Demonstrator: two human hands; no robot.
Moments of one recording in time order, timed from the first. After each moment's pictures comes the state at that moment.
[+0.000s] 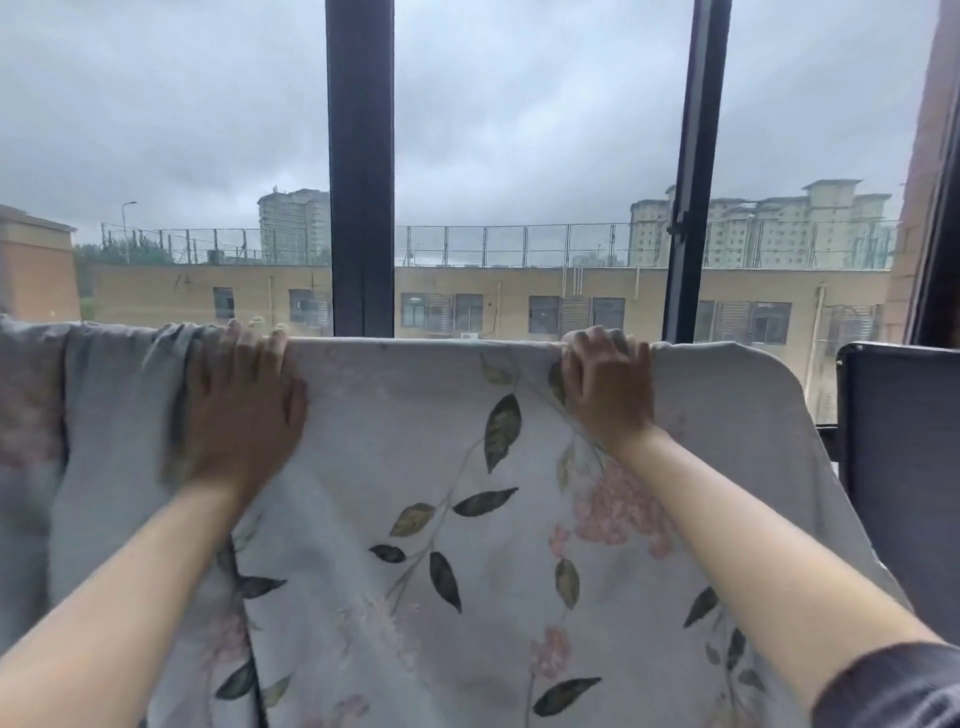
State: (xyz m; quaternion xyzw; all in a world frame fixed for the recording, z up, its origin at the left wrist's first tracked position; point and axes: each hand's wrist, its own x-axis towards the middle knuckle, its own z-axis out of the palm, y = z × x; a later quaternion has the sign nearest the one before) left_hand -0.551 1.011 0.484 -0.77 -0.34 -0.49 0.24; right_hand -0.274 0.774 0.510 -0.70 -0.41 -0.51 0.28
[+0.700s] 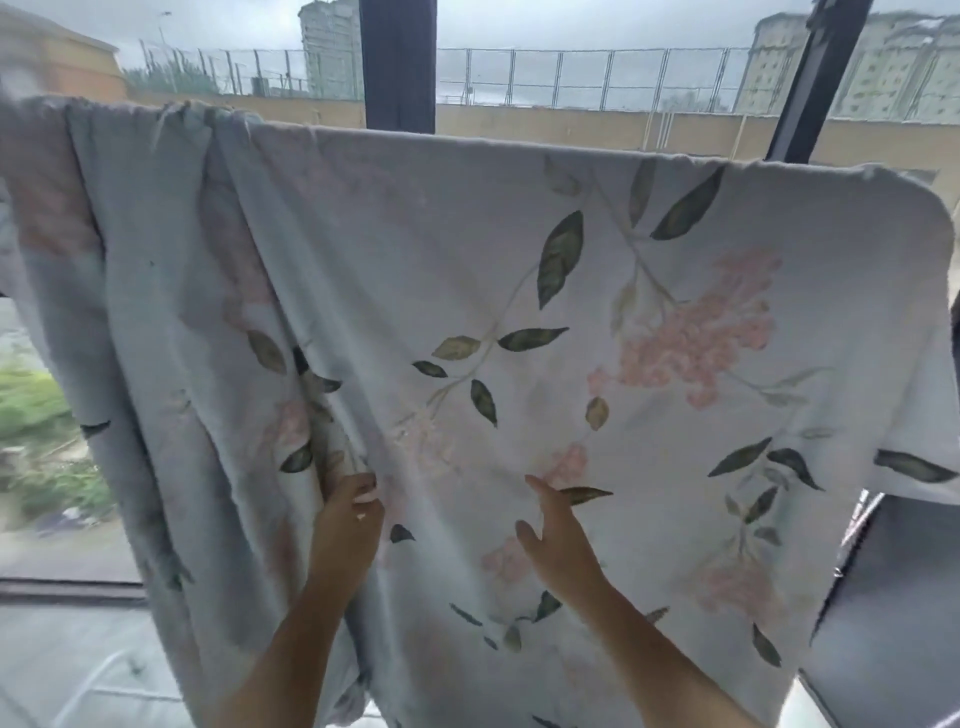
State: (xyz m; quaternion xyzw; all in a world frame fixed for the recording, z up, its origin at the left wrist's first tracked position) left_hand -0.549 0.887 0.222 -0.70 -0.47 -0.37 -0.40; right_hand -0.353 0.743 0.202 -0.79 -0.47 0.13 0.38
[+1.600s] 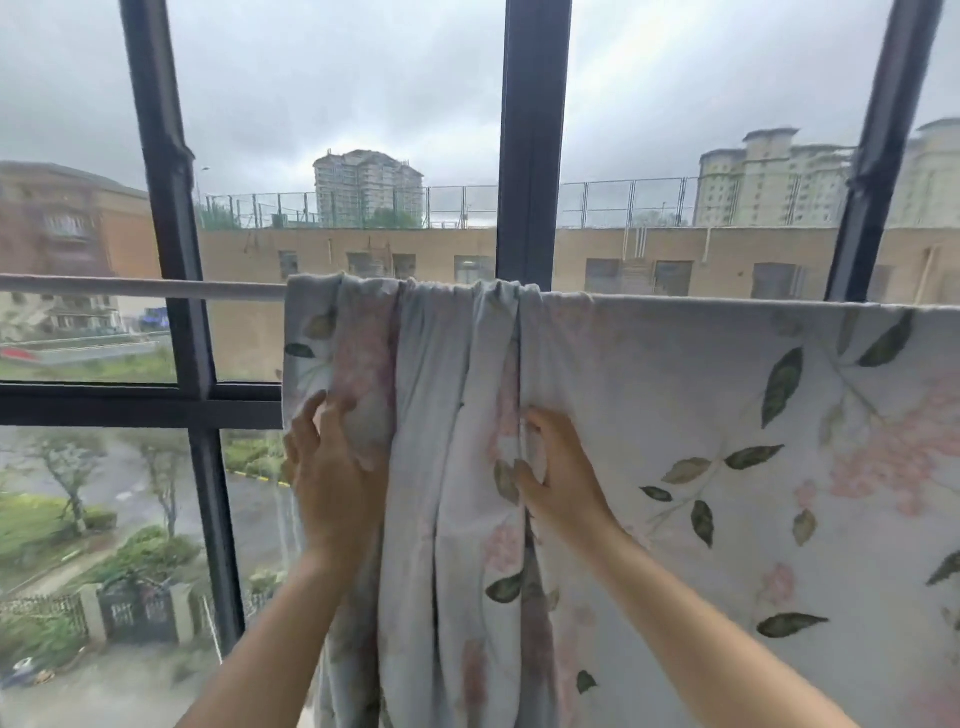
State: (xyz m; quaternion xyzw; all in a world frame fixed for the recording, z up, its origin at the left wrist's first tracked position) left_hand -0.738 1.075 0.386 -0.70 -0.36 -0.60 -0.12; right_hand -0.561 0.937 0.390 -0.67 -0.56 -0.11 0.48
